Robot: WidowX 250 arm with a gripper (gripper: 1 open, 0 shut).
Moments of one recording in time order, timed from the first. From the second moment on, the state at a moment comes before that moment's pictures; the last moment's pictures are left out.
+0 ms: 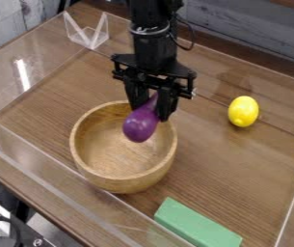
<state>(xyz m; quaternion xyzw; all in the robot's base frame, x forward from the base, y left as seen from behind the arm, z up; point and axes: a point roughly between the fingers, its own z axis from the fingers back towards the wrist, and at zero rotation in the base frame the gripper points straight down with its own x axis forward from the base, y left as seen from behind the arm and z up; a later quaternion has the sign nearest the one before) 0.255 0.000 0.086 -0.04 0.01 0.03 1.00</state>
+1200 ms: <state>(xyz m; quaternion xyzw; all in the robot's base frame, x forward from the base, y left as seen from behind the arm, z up) 0.237 -0.006 0.084 -0.05 0.02 0.04 1.00</state>
